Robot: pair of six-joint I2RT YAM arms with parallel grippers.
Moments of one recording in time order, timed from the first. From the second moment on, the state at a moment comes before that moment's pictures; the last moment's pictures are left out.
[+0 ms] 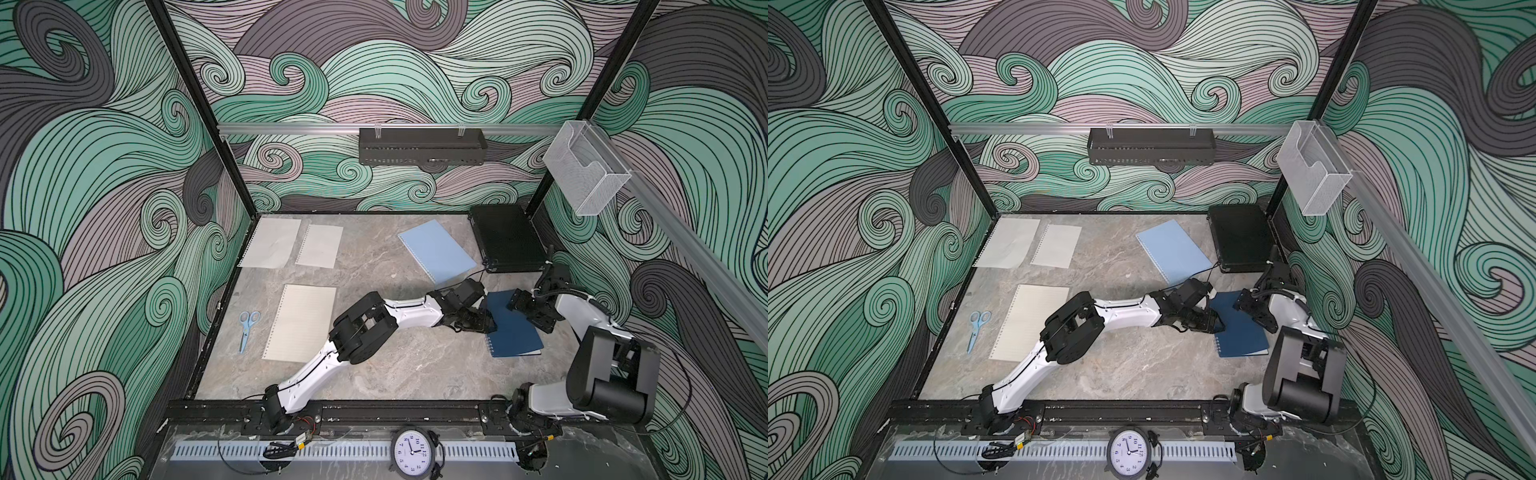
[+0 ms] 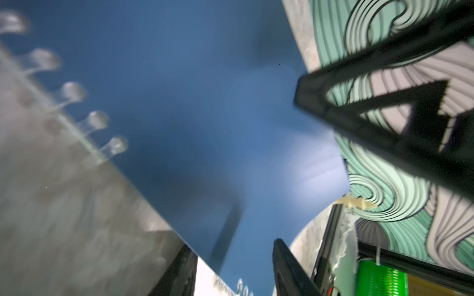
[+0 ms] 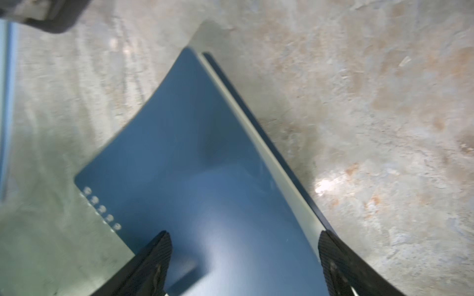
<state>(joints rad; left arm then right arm) -1.08 2.41 1.80 -0.16 0.37 -0.79 -0.30 1.40 0.82 -0.70 -0.10 0.28</state>
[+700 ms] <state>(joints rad) -1.04 2.05 1.40 -0.31 0.10 -0.71 -0.29 1.21 0.85 -0.76 -0.14 0.29</state>
